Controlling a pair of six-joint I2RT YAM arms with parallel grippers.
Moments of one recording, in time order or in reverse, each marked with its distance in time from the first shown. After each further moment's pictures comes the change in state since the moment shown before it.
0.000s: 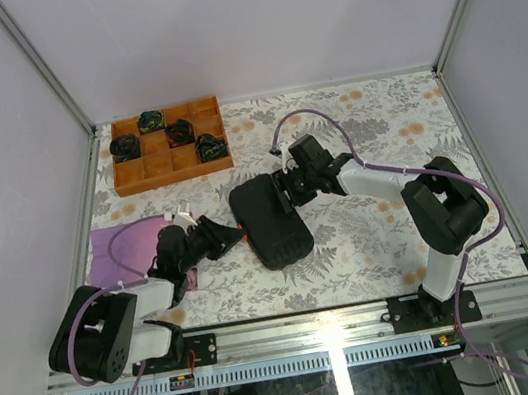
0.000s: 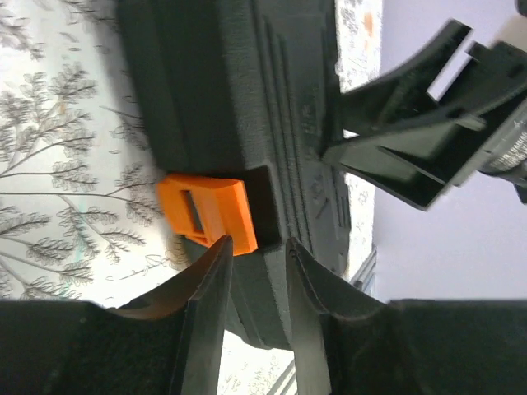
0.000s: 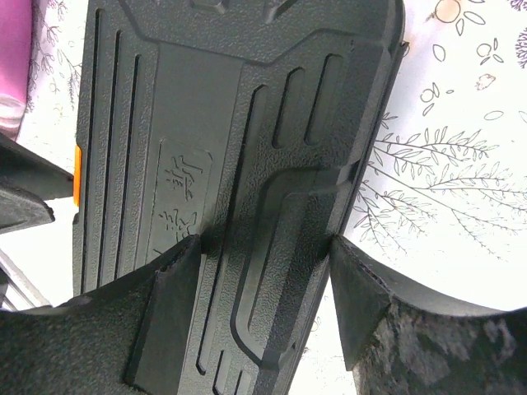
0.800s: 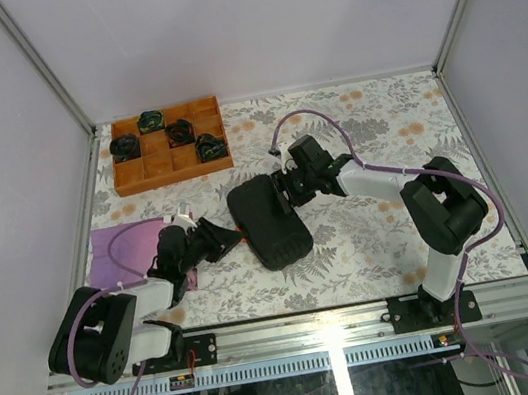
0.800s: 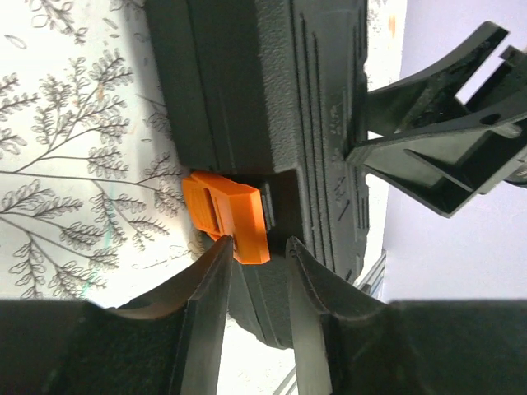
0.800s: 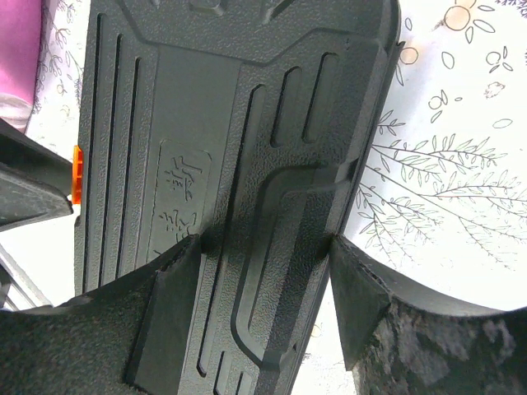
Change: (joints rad) left arm -0.005 -0.014 0.005 -0.036 0.002 0.001; right arm 0.005 0.005 -0.008 0.035 -0.017 0.001
